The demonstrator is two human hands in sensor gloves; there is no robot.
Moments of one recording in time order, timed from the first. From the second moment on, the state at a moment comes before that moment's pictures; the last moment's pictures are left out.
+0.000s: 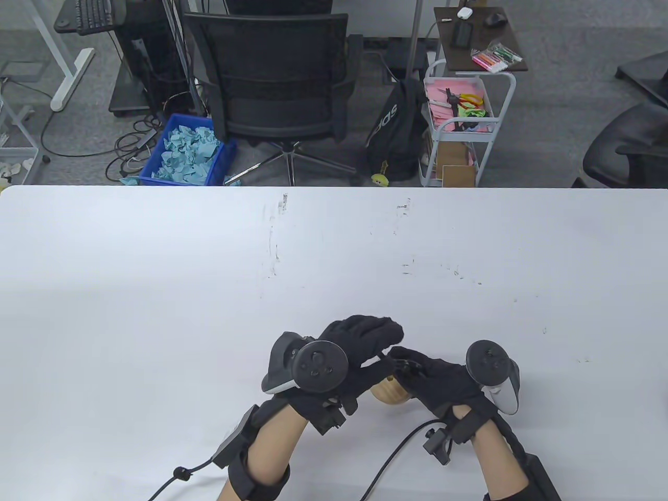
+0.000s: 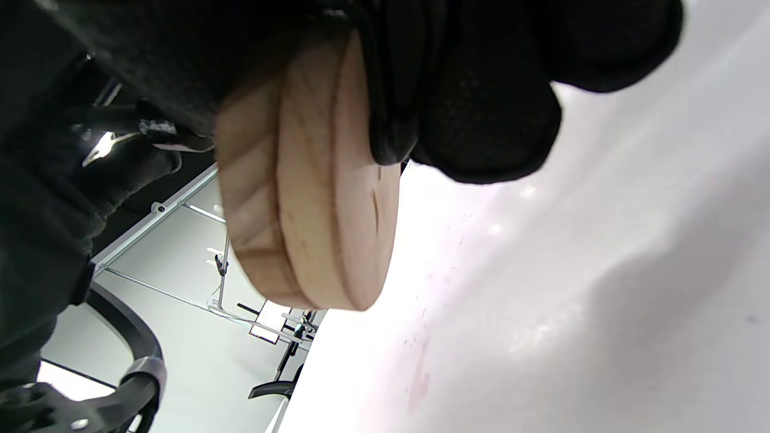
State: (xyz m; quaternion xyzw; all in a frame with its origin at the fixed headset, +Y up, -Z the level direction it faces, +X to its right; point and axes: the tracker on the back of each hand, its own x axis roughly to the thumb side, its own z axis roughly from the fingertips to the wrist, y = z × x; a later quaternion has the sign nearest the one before) left_hand -0.049 -0.639 -0.262 0.05 -0.36 0.27 0.89; right_hand 0.192 -0.759 -0.279 0.15 0.12 0.83 0.52
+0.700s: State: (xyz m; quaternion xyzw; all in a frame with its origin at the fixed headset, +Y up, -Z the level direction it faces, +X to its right) left_hand -0.048 -0.643 -0.269 0.06 -0.30 0.17 0.94; right_hand 0.196 -0.755 -0.280 0.15 0.10 0.84 0.52
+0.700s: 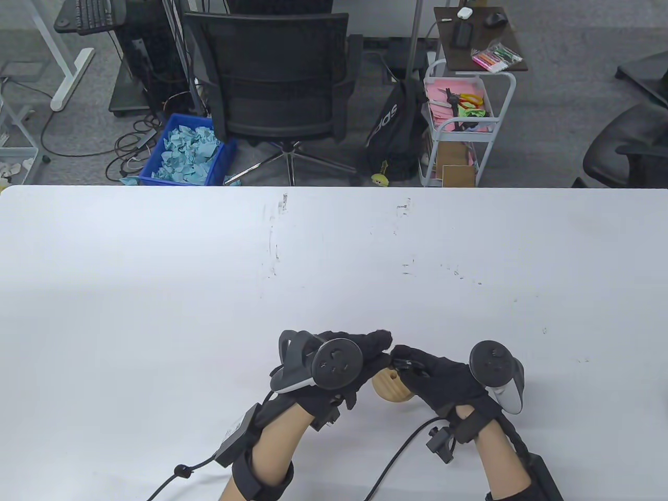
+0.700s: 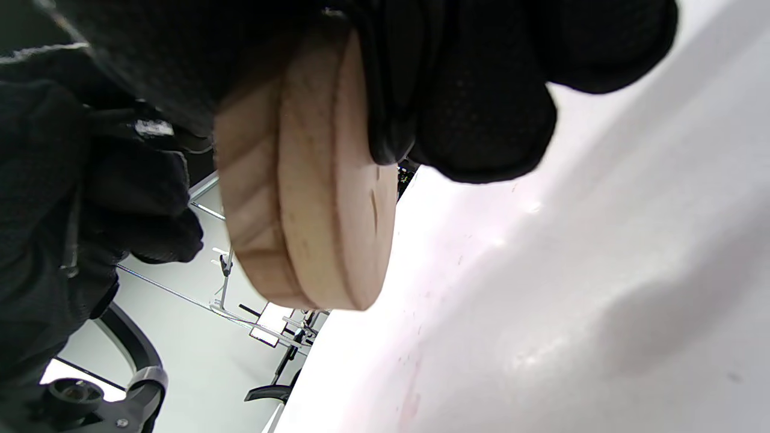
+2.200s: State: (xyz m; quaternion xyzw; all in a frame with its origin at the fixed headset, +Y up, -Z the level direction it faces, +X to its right) left_hand -0.048 -0.639 -0.263 0.04 -0.34 0.24 0.91; right_hand 0.191 -0.756 -0.278 0.16 0.10 0.84 0.51
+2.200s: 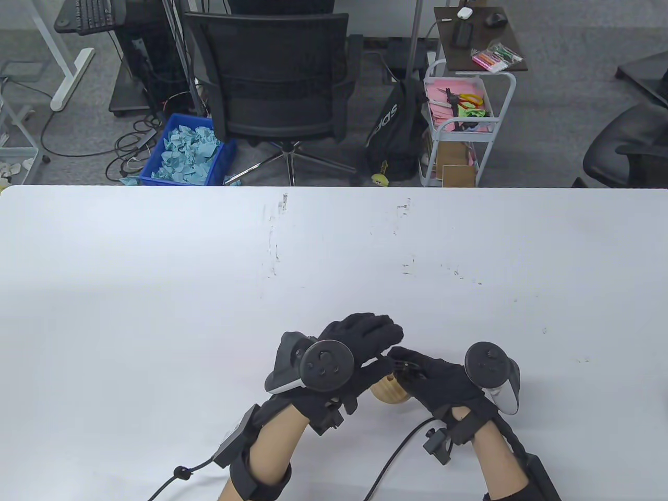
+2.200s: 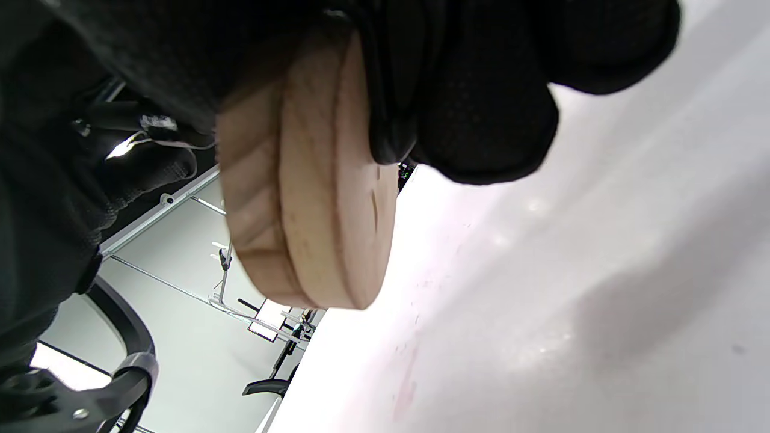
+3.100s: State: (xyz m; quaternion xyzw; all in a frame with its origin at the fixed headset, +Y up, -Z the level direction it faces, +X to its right) left_hand -0.056 -0.639 -0.270 0.08 -0.29 0.18 0.94; right_hand 0.200 -0.755 -0.280 0.14 0.09 0.84 0.52
